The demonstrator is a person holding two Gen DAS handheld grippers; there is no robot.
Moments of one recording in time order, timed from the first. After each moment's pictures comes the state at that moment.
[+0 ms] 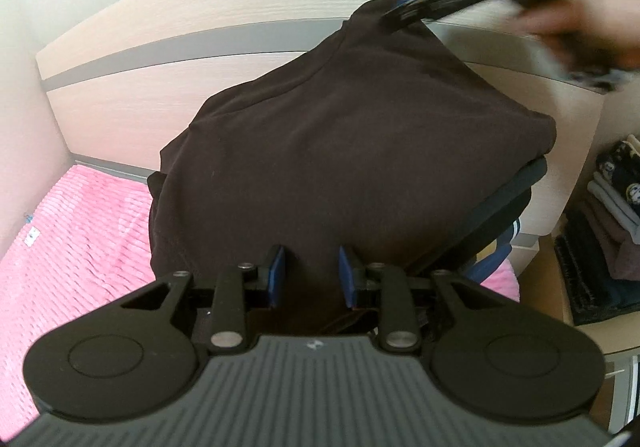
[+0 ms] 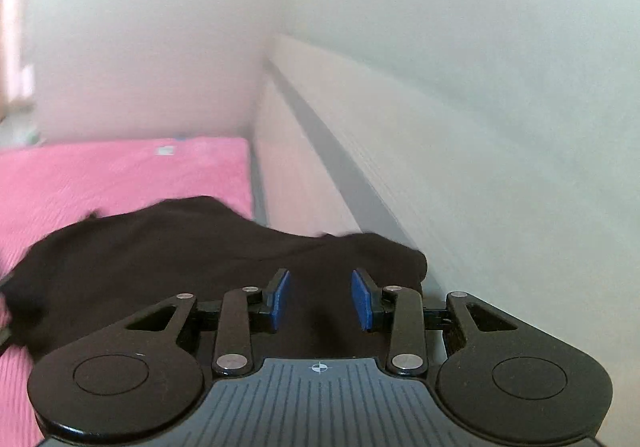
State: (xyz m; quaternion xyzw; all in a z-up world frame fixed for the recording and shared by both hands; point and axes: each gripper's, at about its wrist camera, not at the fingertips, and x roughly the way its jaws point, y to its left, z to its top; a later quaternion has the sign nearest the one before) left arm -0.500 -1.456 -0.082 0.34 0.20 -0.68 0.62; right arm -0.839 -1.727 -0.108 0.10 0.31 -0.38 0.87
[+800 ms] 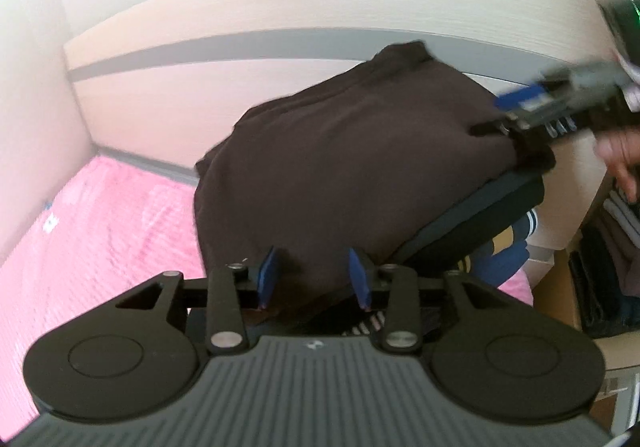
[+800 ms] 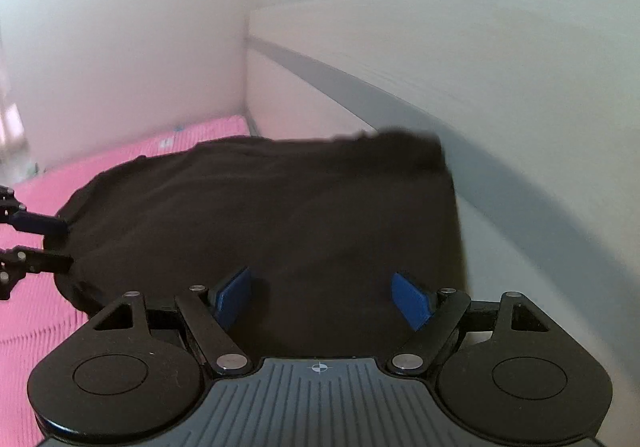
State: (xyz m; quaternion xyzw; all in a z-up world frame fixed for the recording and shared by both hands) left arm -0.690 -1.576 -0.138 0.32 0.21 -0.66 0.65; right arm -0.919 -1.655 -0.150 0.19 0.26 -0.40 0.86
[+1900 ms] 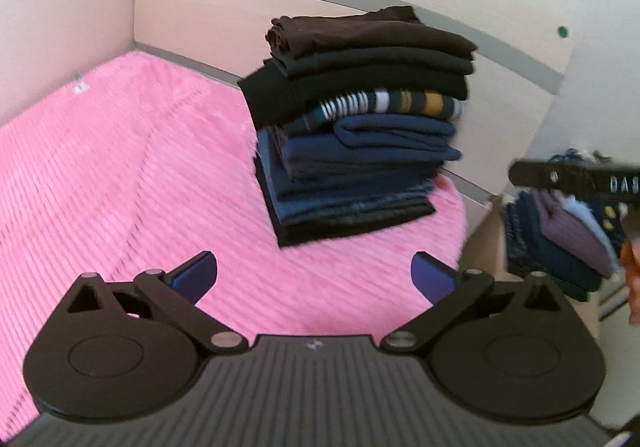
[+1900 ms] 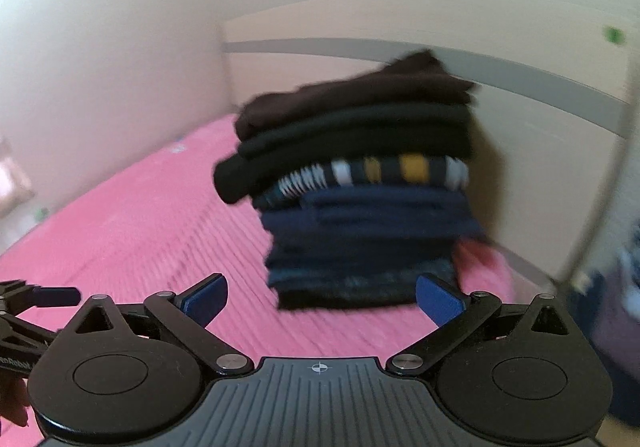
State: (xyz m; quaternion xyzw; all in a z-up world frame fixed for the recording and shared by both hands) left arm -0.714 -1.297 -0.167 0.22 0.33 -0.64 0.66; right arm -0.902 -1.320 -0.114 0.27 0.23 -0.49 0.79
